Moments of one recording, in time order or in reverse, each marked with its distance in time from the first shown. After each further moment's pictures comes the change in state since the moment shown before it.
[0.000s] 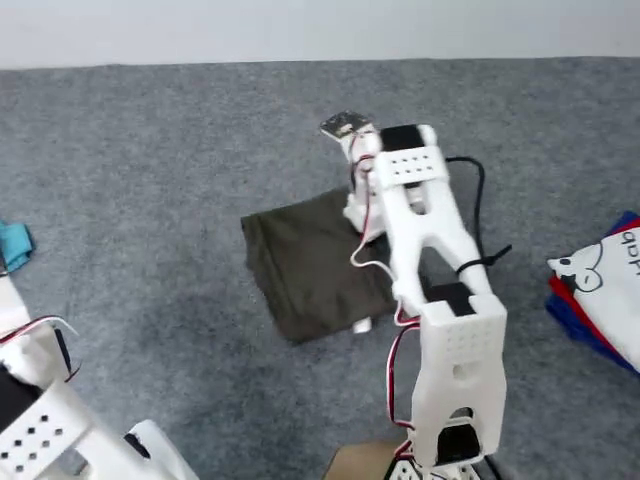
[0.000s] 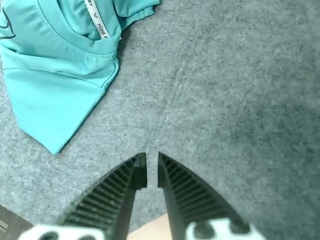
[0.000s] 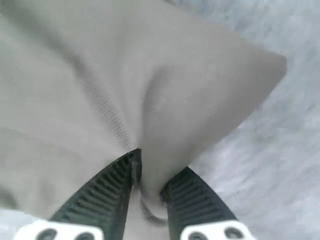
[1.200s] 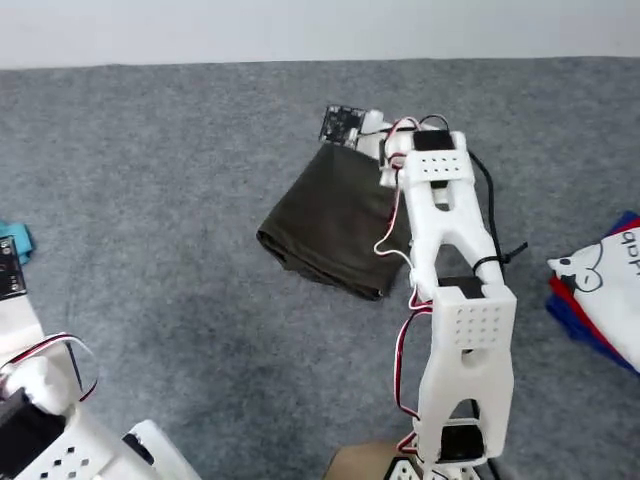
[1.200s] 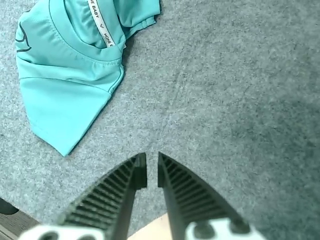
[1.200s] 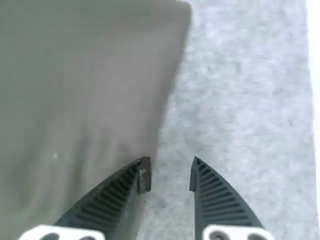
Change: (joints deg) left arm 0.2 -7.5 0.0 3.4 -2.3; right arm 5.6 6.4 -3.6 -32.8 41.2
